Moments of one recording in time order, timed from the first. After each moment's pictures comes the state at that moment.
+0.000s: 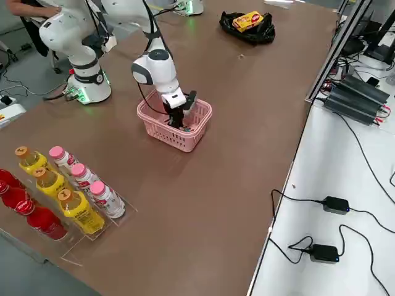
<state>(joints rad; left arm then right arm) 0.08 0.09 -0.18 -1.42 -0.01 1.49 -0.20 0.07 0.25 -0.10 -2.60 0.08 3.08 -0.31</state>
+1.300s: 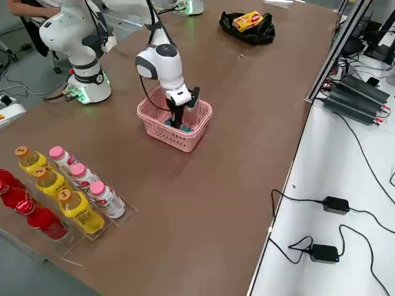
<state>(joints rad) 0.08 0.08 -0.18 -1.42 -0.01 1.49 -0.20 0.07 0.16 -0.10 -2.52 0.07 2.78 -0.34</state>
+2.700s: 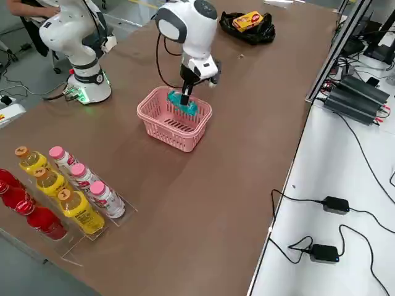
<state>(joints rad) 0.13 0.08 -0.18 -1.42 -0.04 1.49 -0.20 0.08 0.09 -0.10 -2.05 0.00 1.95 -0.32</state>
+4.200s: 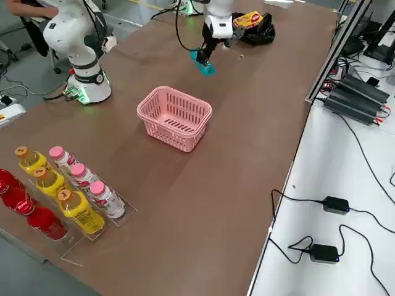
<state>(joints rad) 0.14 0.16 -0.19 -1.43 -0.43 1.55 -0.59 0.29 0.09 -0.08 -1.86 0.22 1.78 0.29</state>
